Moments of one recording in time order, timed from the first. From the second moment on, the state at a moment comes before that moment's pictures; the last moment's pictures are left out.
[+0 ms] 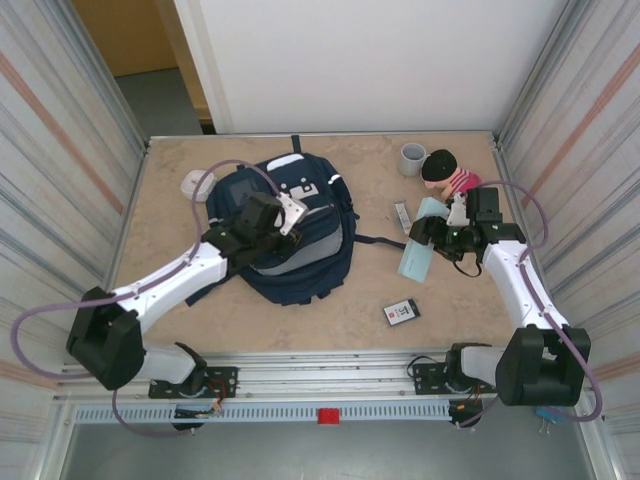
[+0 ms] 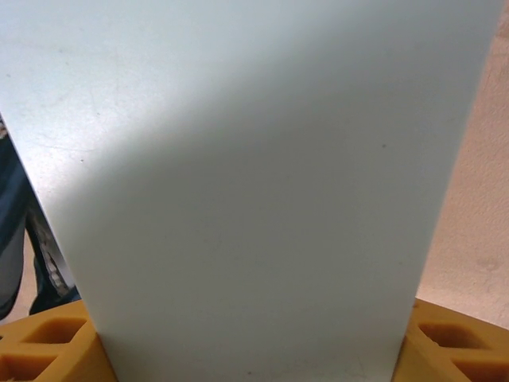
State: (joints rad) left arm -0.64 1.33 0.96 -0.37 0.00 0.07; right arm -0.01 1.20 0.90 -0.72 -0.48 0.41
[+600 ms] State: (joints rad) left arm -0.62 1.23 0.92 -0.37 0.20 -0.08; right arm 0.09 1.16 0.85 -0.62 -0.58 0.52
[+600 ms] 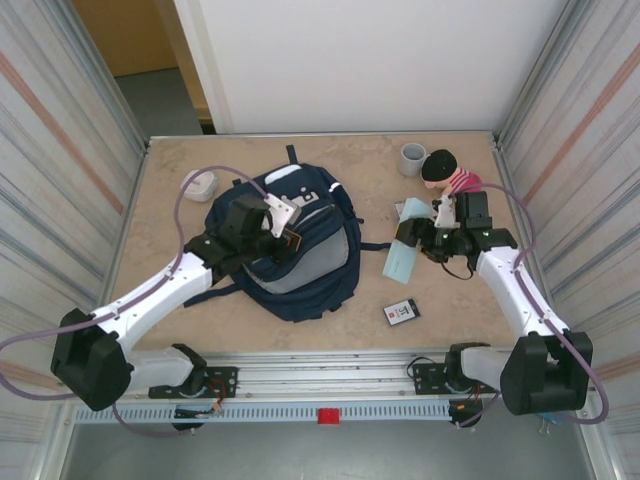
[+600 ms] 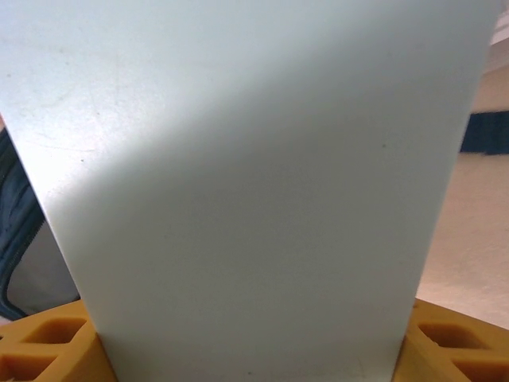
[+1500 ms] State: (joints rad) left arm -0.59 1.19 1.03 -0.41 0.32 -0.24; right arm 0.63 1.43 0.72 0.07 -0.45 1.20
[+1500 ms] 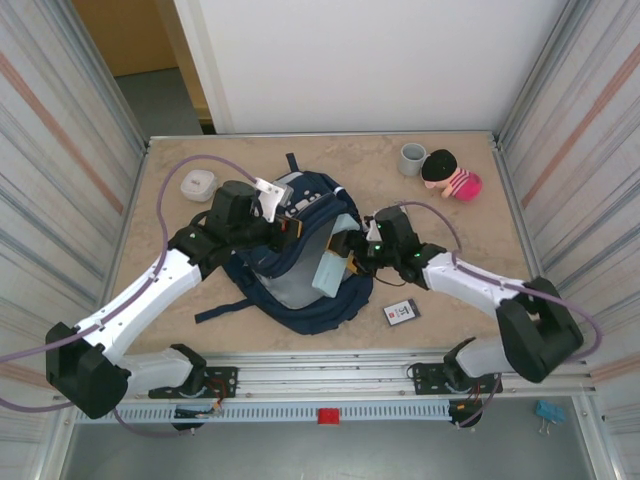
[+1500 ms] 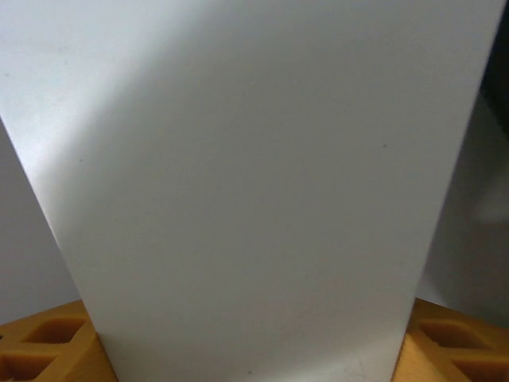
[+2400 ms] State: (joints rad) left arm -0.59 1.19 1.02 -0.37 0.32 -0.24; right arm 0.83 1.58 0.68 0.24 -0.23 1.41
